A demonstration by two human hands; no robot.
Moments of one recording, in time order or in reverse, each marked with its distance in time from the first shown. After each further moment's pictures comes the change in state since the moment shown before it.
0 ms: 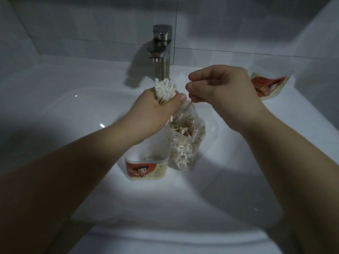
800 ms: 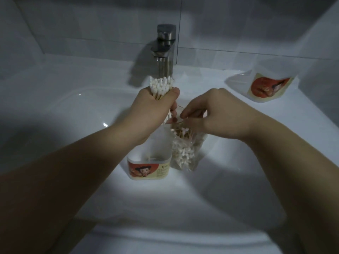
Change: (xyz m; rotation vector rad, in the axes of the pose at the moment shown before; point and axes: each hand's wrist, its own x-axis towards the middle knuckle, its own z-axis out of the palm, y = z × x) left_hand 0.004 -0.003 0.002 -0.308 0.115 -0.165; right_hand -0.009 -0.001 0.000 -0.863 -0.438 -0.100
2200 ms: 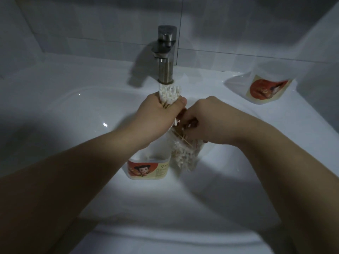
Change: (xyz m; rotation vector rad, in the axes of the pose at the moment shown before) left_hand -0.006 -0.008 0.005 0.213 -0.034 0.030; right_hand -0.001 -0.013 0.009 -0.261 -0.103 -0.090
